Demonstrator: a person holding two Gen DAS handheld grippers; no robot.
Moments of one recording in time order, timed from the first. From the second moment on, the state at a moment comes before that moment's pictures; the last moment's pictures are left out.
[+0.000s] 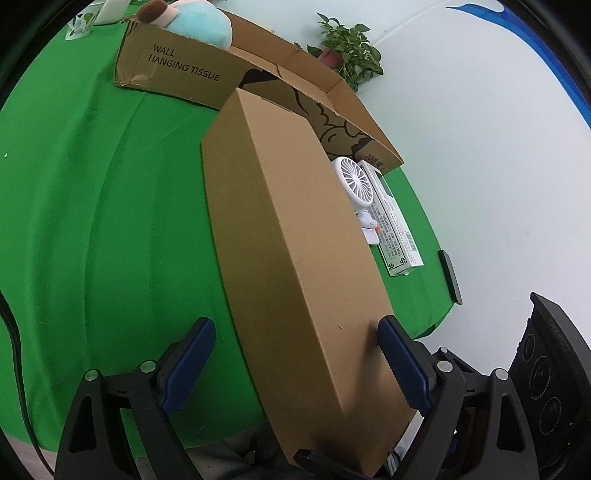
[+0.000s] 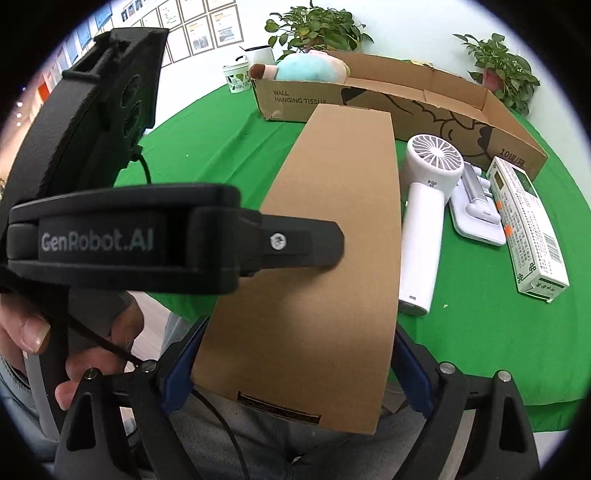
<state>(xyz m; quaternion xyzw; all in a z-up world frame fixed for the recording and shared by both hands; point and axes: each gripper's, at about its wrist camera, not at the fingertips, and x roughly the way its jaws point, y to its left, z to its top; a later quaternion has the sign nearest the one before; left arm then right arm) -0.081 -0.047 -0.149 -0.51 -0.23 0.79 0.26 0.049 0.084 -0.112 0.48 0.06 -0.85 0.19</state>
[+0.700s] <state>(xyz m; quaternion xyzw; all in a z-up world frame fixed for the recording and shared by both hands) -0.082 -0.051 -0.122 -0.47 -0.24 0.80 0.26 0.045 0.086 -0.098 0.46 -0.01 -0.86 0.24</state>
